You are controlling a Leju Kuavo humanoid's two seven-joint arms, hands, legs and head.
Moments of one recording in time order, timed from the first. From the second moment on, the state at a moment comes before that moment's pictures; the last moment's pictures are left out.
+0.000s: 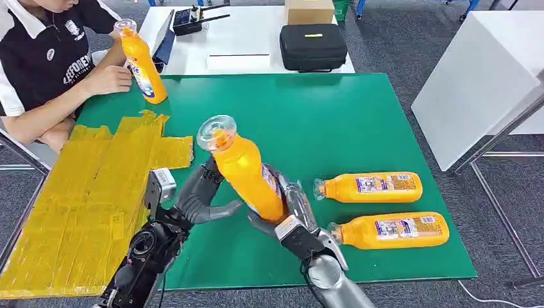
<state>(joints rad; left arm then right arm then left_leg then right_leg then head) -0.27 -0.11 -0.32 -1.32 0.26 -0.28 -0.32 -0.16 0.10 0.50 -1.31 0.25 -0.18 -0.54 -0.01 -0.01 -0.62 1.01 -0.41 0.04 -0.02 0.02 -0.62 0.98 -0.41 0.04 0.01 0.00</state>
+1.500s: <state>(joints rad) -0.28 -0.12 -0.35 -1.28 0.40 -0.23 -0.28 -0.17 0.11 0.57 -1.18 0.38 -0.19 -0.48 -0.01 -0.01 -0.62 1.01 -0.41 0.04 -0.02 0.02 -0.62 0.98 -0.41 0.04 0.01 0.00</state>
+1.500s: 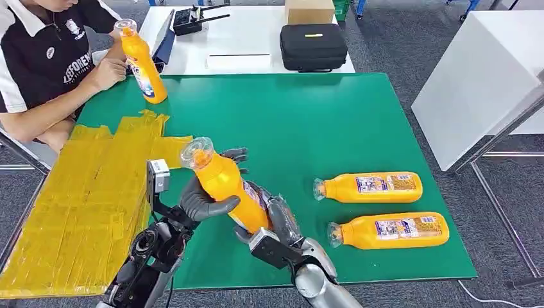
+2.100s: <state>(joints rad) -0.28 -0.12 -0.37 -1.28 0.37 -0.16 -0.32 -0.16 0.11 0.57 -1.20 0.37 -0.25 -0.49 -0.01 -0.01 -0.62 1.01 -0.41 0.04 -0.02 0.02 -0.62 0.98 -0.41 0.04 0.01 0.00</state>
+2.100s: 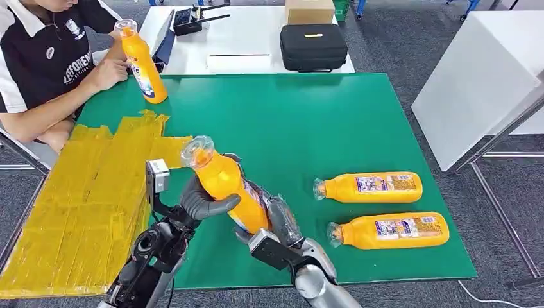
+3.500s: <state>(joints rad) -0.44 0.08 -0.31 -1.04 -1.53 0.54 0.27 0.04 0.05 0.27 -1.66 0.36 -0.42 -0.48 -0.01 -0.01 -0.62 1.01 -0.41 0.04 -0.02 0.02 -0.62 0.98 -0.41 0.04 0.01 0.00</state>
